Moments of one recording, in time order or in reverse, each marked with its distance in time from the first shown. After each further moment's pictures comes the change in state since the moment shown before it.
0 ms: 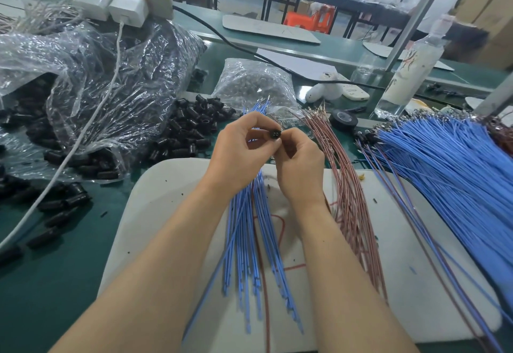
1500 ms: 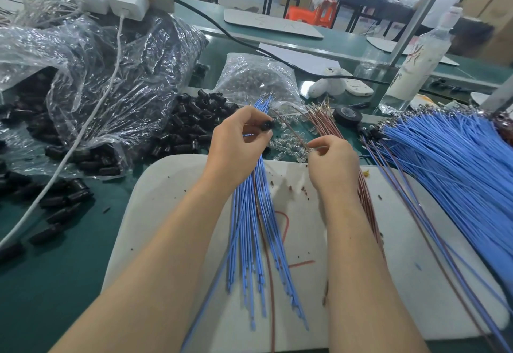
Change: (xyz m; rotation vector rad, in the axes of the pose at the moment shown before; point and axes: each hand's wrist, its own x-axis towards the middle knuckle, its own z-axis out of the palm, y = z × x) left_hand 0.006 -0.007 -0.005 0.133 0.070 -0.021; right_hand 0.014 0.012 -0.034 -0.461 0.000 0.277
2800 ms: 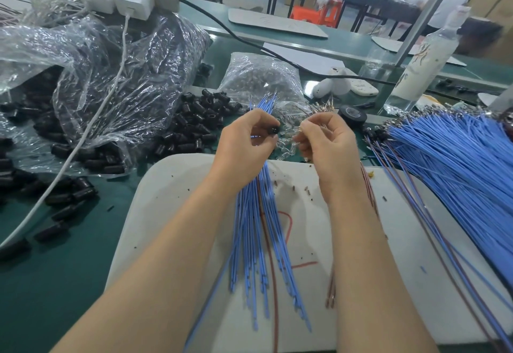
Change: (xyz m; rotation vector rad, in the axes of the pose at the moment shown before) left_hand -0.002 -0.003 0.001 0.070 -0.043 0.008; right_hand -0.009 -0.023 -0.005 0.766 -0.130 -0.050
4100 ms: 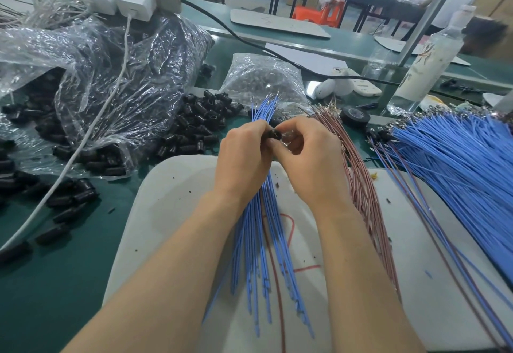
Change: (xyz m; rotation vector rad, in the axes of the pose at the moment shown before) left_hand -0.005 0.000 0.008 0.371 0.148 0.124; right_hand -0.016 -0.008 0.016 -0.579 -0.093 -0.355
